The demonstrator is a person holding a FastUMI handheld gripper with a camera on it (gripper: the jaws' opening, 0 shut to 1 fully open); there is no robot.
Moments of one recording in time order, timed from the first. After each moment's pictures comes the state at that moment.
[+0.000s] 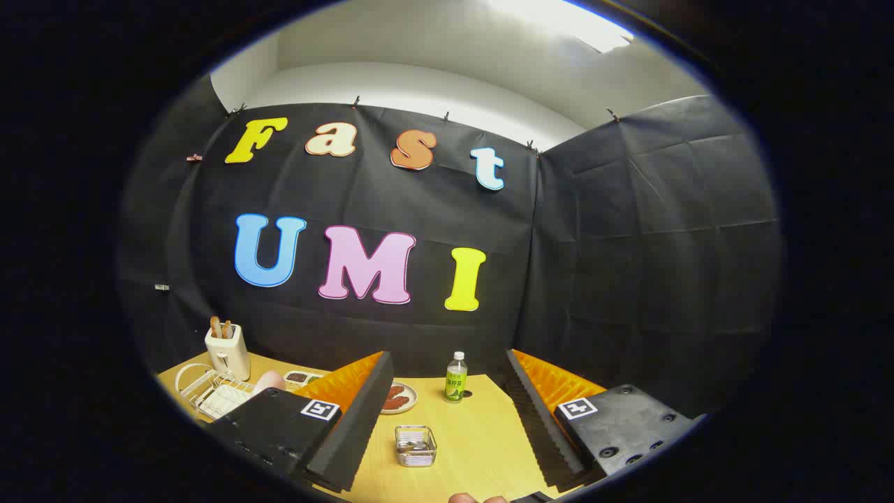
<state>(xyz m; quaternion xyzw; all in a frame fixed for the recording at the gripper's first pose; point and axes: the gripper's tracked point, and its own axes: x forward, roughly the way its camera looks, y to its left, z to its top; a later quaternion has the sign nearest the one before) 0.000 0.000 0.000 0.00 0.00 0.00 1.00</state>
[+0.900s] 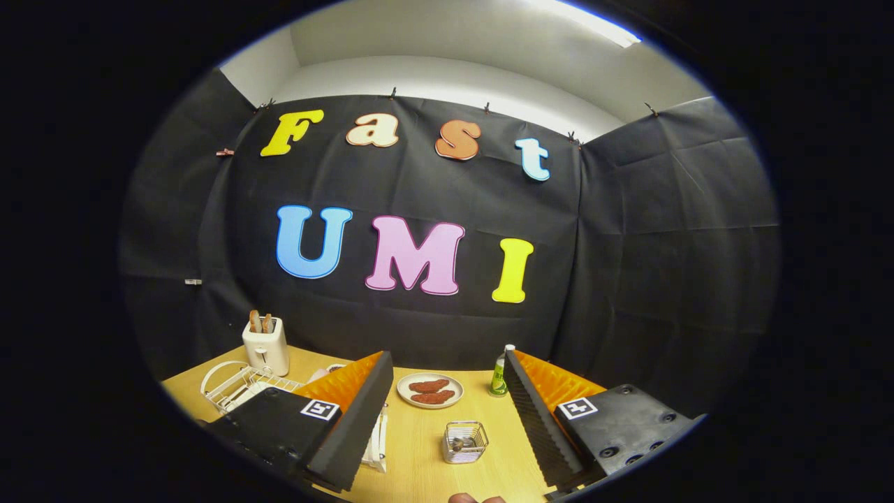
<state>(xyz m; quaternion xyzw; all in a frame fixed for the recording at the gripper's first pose) 0.002 0.082 -0.007 0.00 0.03 0.08 1.00</state>
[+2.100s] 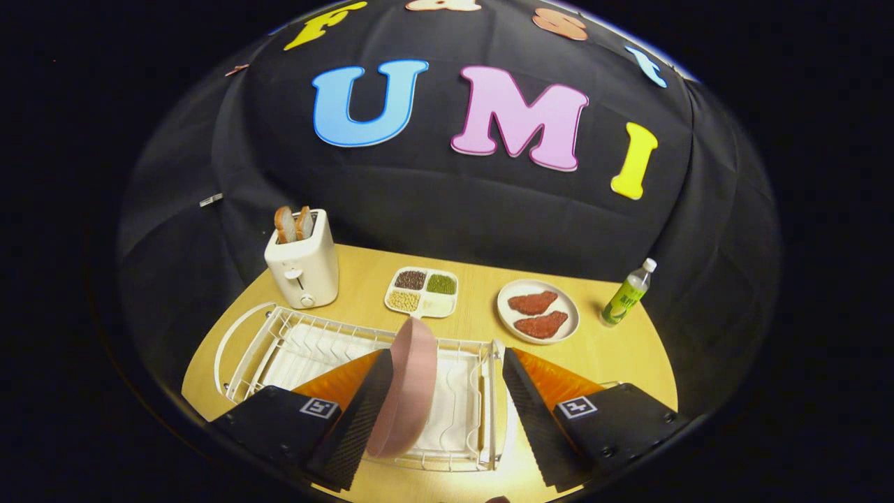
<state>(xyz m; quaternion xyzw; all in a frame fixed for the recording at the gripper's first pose) 0.102 0.311 -0.177 -0.04 0.34 0.17 0.92</state>
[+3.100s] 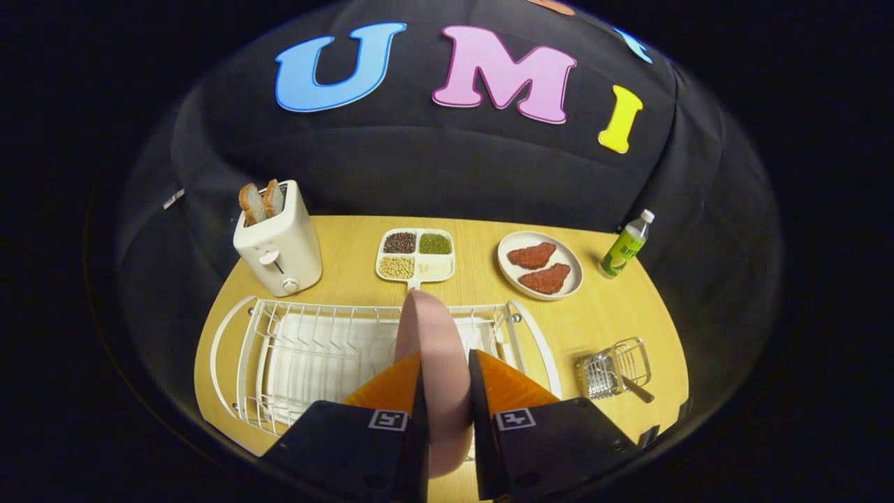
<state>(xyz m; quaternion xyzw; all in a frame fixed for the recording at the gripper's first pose) 0.092 0.343 -0.201 -0.05 0.40 0.10 0.91</state>
